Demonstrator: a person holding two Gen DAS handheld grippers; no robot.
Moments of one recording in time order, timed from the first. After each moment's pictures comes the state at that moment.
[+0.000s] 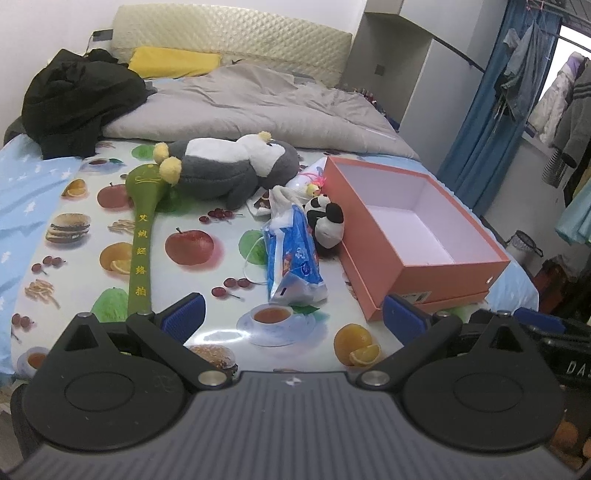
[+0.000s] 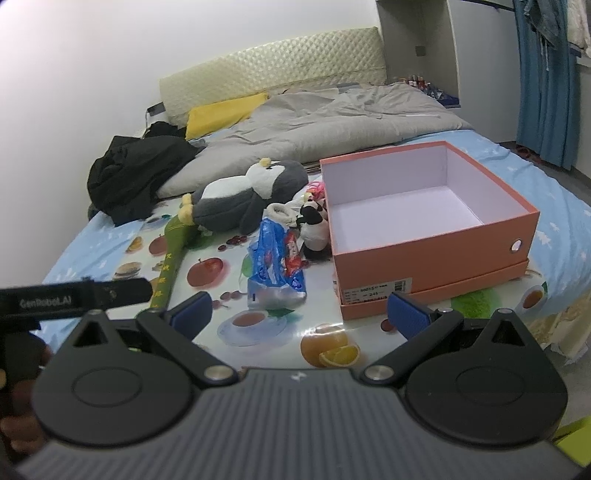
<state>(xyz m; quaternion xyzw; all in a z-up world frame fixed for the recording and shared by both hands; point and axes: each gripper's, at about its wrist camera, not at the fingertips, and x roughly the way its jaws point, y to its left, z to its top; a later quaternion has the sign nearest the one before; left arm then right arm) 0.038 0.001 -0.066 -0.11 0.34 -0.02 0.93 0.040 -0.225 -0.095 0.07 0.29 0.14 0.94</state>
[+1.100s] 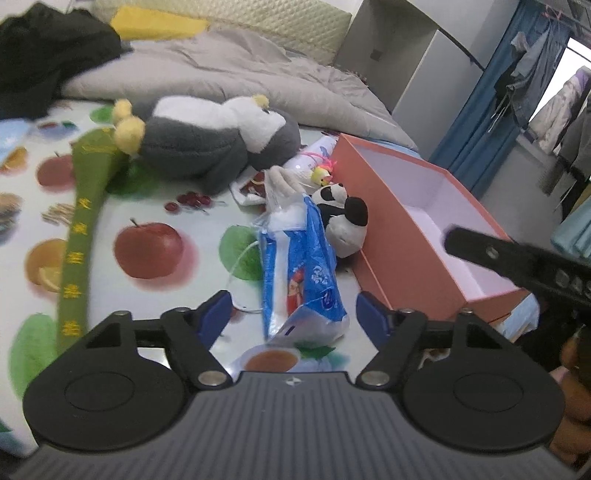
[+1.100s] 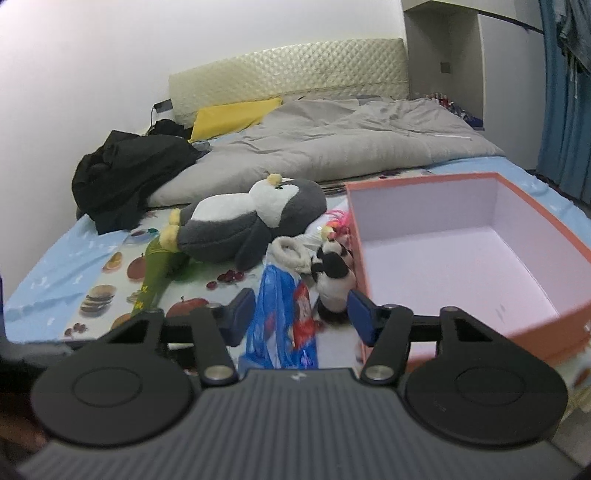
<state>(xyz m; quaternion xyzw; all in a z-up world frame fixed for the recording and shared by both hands) 0.175 0.035 -0.159 -0.17 0.37 -0.07 0.91 0.171 -0.160 -0.122 0.02 0.27 0.15 0.95</state>
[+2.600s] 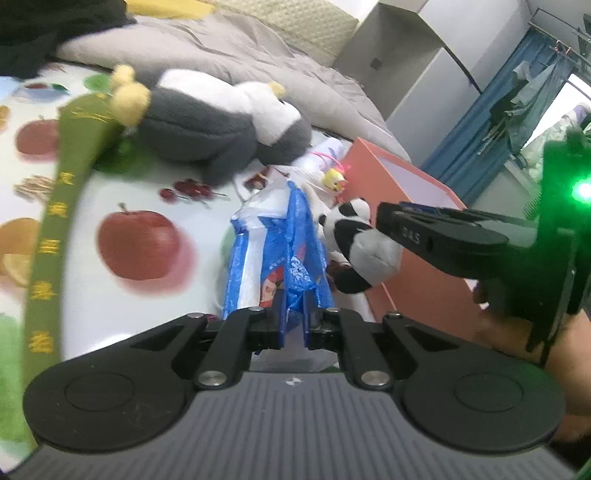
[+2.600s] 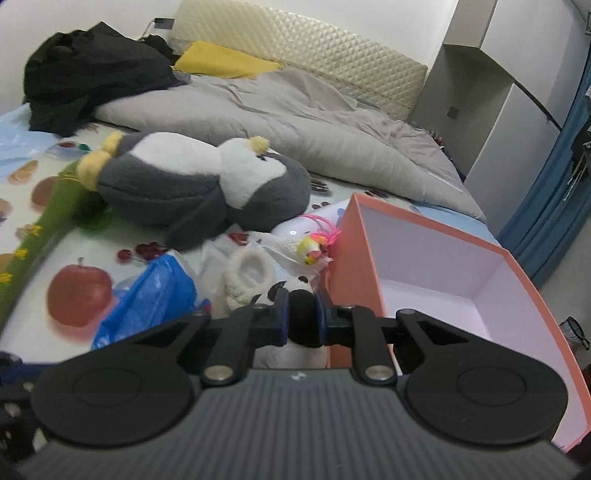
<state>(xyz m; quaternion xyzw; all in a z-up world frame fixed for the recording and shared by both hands) 0.198 0.072 -0.196 -0.22 0.35 -0.08 0.90 0.261 -0.075 -0.167 -0.19 0.27 0.09 0.94</state>
